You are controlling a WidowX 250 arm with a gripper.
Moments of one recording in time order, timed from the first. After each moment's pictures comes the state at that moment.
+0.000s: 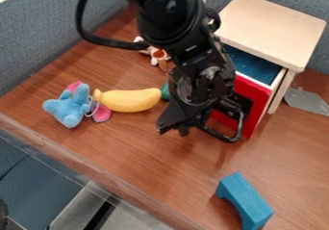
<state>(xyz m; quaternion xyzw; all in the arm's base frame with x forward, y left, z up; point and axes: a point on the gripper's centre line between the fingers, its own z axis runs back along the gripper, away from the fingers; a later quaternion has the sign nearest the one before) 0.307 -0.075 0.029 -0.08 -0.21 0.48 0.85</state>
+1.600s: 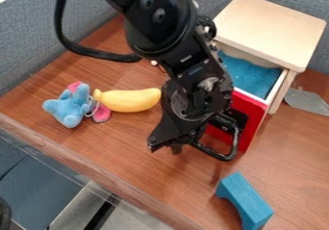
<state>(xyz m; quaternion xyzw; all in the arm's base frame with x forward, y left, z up) 0.274 -0.084 0.027 -0.06 -0.17 0.49 0.85</state>
